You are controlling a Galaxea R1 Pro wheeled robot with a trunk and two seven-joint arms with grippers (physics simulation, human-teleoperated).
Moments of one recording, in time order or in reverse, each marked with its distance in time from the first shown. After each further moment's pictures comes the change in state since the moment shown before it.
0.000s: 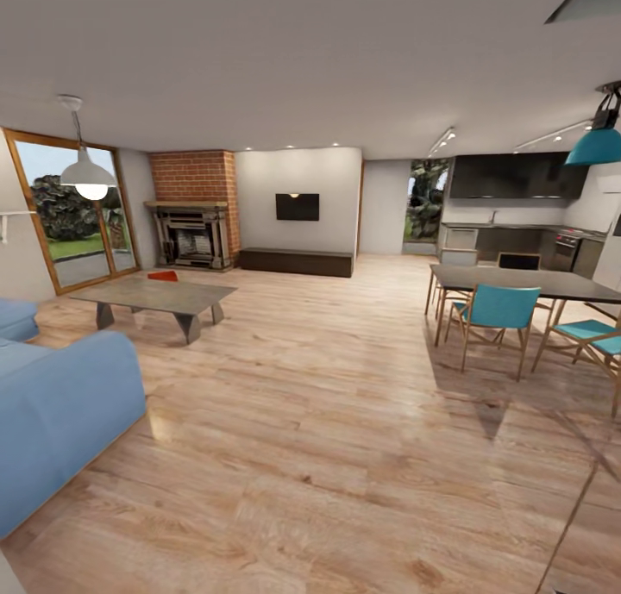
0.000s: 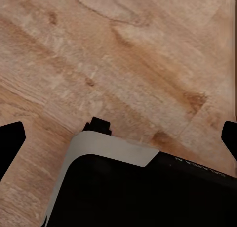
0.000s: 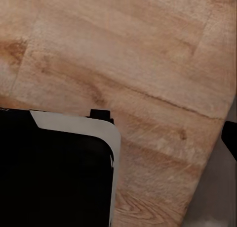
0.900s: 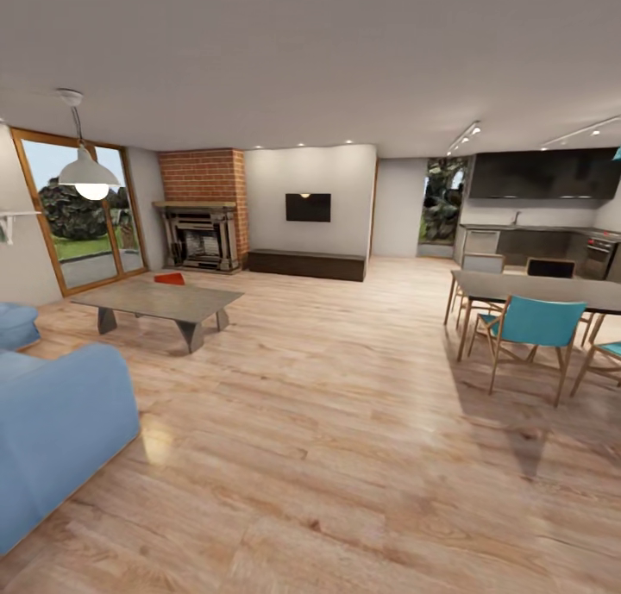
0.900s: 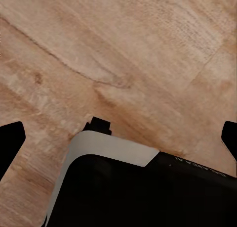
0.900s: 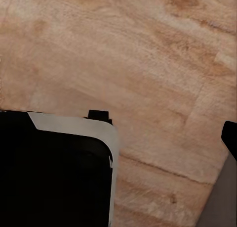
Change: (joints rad) left arm 0.000 0.000 0.000 0.000 0.000 0.001 0.000; right arm 0.000 0.004 -0.005 0.000 -0.001 -0.001 -0.015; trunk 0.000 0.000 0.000
